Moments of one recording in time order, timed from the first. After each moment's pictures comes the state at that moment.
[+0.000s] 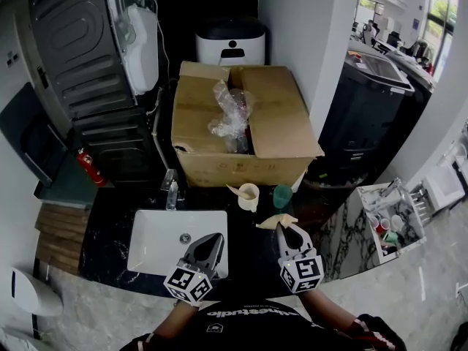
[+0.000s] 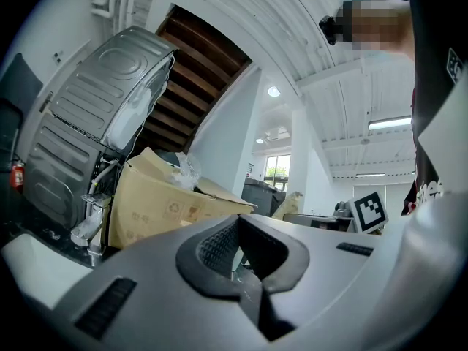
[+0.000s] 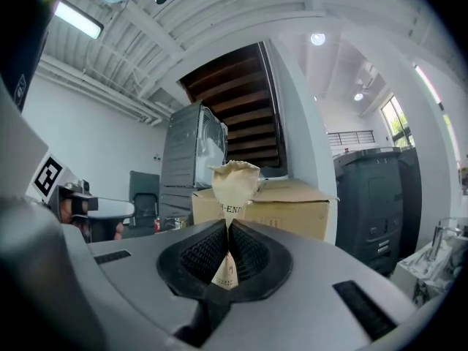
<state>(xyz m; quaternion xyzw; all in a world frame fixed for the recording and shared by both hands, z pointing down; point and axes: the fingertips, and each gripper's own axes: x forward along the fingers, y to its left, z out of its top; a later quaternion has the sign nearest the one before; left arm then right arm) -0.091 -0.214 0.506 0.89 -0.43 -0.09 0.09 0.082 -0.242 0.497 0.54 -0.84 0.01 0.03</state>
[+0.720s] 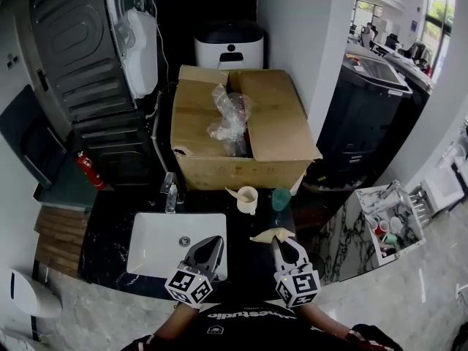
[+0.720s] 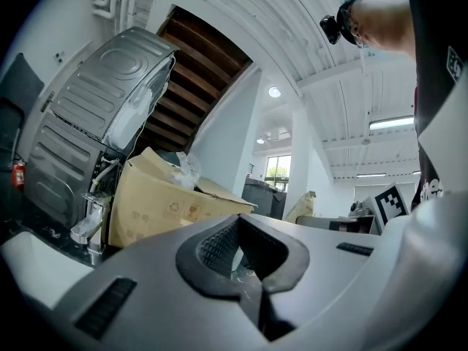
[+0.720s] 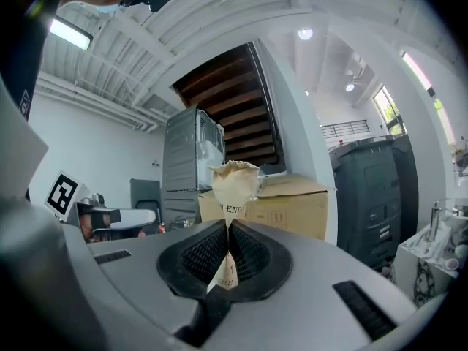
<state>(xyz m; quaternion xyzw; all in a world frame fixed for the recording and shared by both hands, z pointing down) -0.089 -0.214 0.510 0.89 -0.44 -0.09 0.09 0.072 -0.209 0.499 0.54 -0.84 0.04 0.01</state>
